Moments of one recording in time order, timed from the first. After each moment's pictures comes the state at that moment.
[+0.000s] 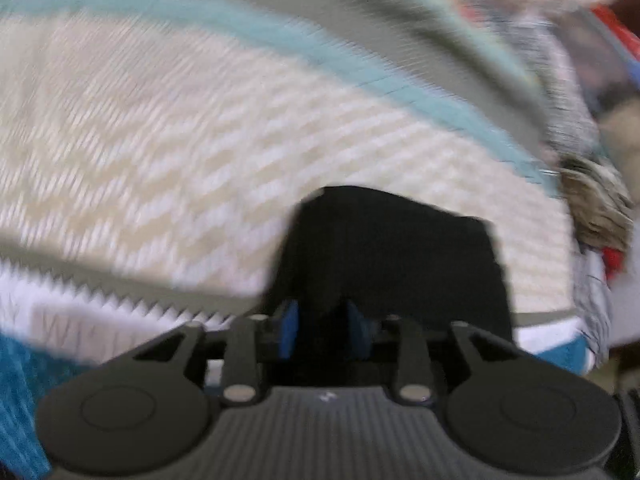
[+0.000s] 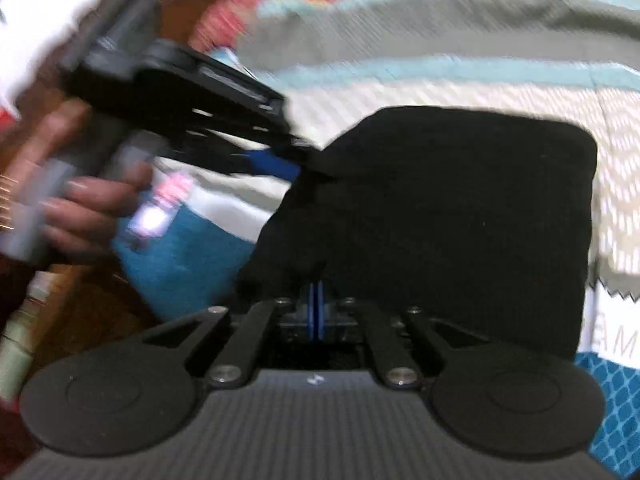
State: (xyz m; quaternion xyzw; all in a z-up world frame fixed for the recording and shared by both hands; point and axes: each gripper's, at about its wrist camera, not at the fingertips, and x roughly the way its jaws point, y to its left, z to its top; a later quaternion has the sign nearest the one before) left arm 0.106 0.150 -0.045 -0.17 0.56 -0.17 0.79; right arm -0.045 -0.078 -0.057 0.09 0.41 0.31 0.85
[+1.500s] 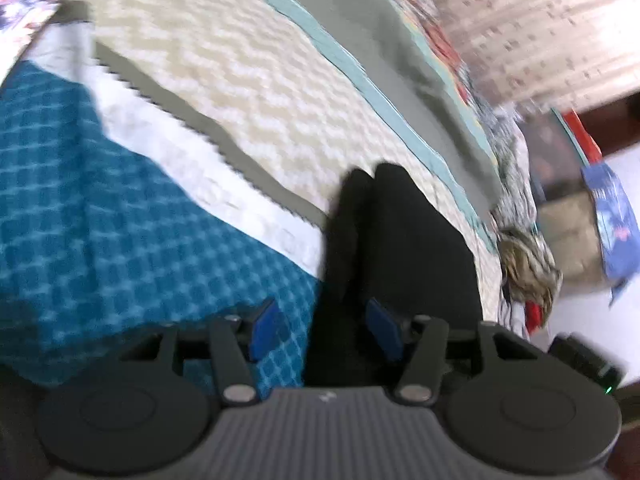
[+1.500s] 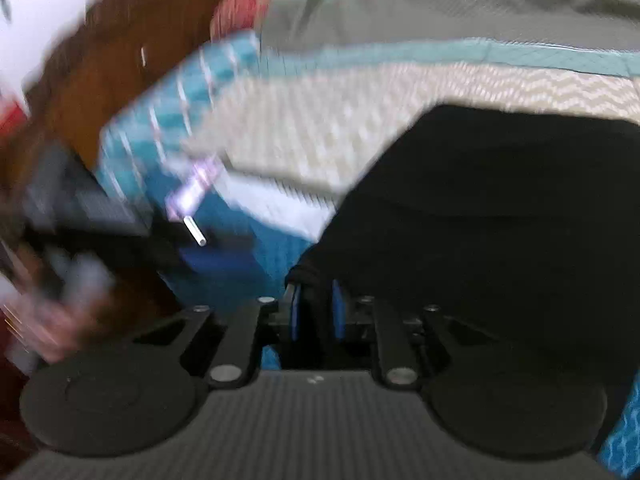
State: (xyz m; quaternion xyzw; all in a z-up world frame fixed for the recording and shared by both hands) left arm 0.005 0.254 -0.077 -0.35 0.48 -0.19 0.78; right arm -0.053 -0.052 -0.040 0.08 0.43 0.35 0.83
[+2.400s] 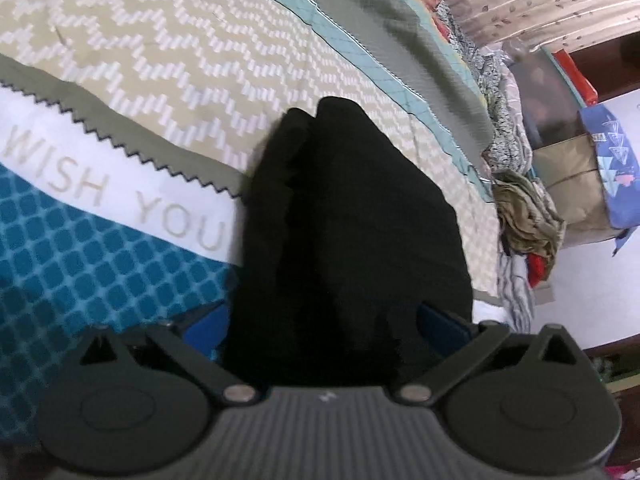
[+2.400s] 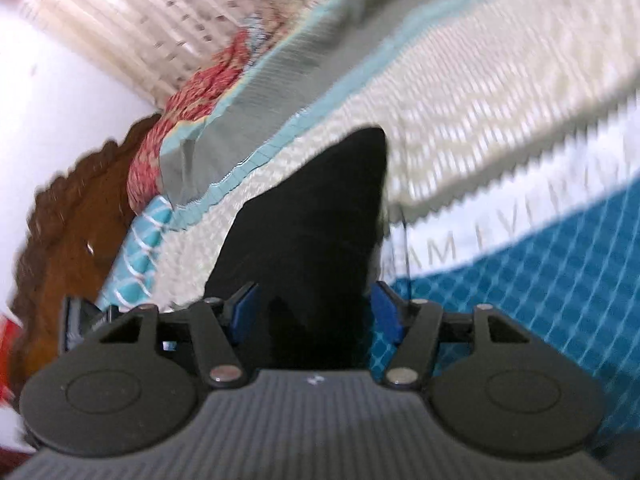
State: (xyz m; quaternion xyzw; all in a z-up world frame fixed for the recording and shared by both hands) left arm 0.033 0.179 -0.080 -0.29 0.53 -0.25 0.76; right arm -0.088 -0.239 -0.054 0.38 0.38 0.18 0.82
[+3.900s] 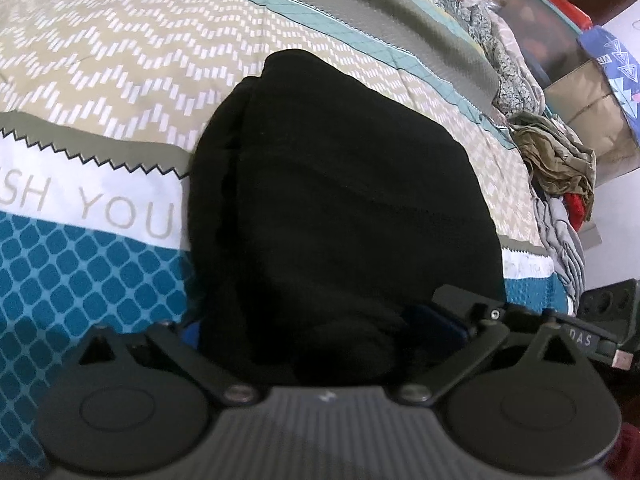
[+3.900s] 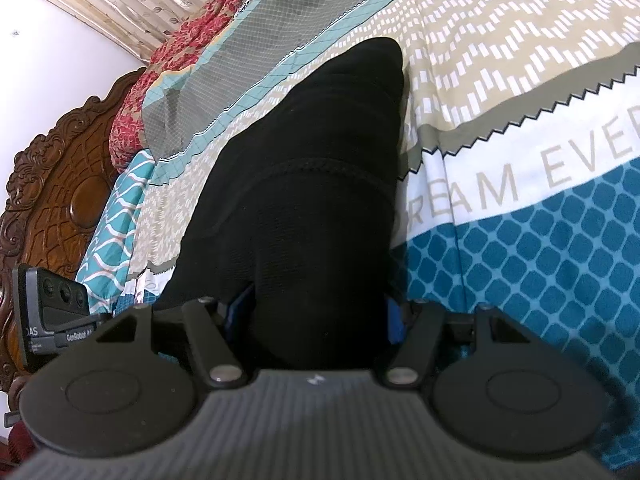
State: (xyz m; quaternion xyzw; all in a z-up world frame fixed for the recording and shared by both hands) left arm 0.017 0.122 -0.082 -0.17 0.52 -0.25 0.80; right arm -0.066 -0.186 -0.069 0.33 0.43 0.19 0.82
